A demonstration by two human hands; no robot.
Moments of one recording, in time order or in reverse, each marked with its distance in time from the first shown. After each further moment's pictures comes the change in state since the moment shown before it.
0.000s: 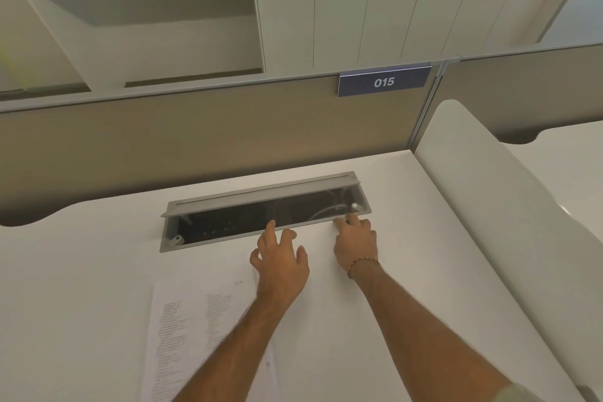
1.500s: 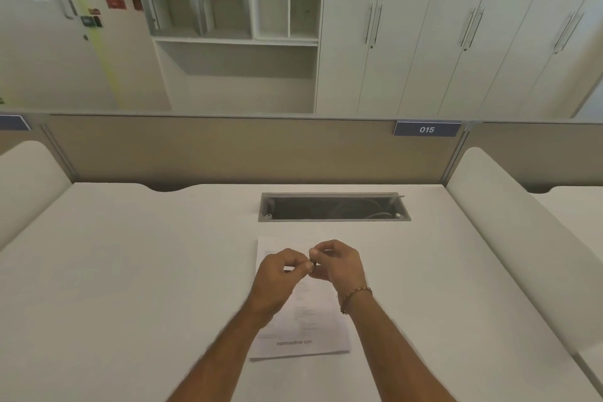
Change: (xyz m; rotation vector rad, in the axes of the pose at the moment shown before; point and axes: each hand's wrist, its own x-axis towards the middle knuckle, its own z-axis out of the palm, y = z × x) left_hand -0.197 -0.142 -0.146 -0.737 0.032 0.152; right_hand -0.244 -0.160 -0.031 1.264 -0.113 0.026
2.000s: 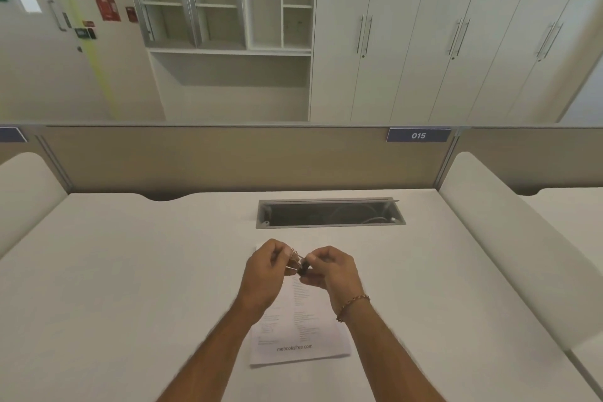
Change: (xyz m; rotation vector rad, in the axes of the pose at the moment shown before) left_hand 0.004 0.007 -0.021 0.005 0.135 0.018; right_hand -0.019 -0.008 0.008 0.129 -0.060 0.003
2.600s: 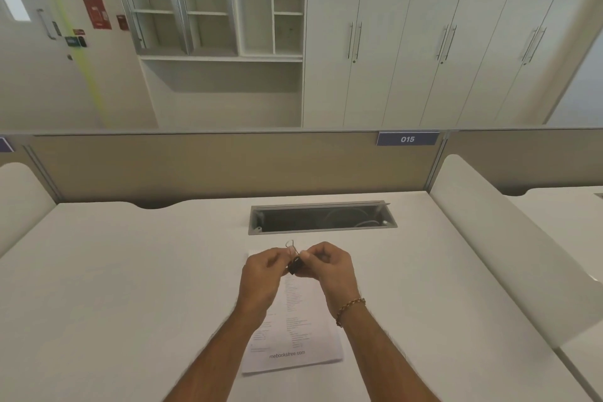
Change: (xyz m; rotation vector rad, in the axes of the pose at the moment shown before) left_hand -0.004 0.018 0.016 -0.136 0.020 -0.079; right_hand -0.010 -0.017 -0.005 -0.076 0.009 -0.193
